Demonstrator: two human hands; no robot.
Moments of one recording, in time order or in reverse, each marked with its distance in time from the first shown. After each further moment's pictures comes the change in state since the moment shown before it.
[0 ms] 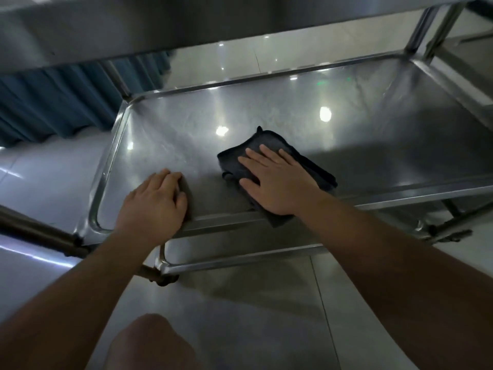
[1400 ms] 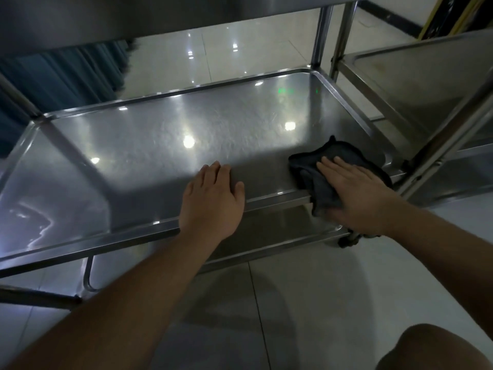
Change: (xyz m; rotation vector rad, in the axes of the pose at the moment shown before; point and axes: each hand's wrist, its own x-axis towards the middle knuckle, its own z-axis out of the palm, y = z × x) left_hand 0.003 0.306 0.042 -0.122 0.078 0.165; right_hand -0.223 0.256 -0.065 -0.091 -0.053 0.279
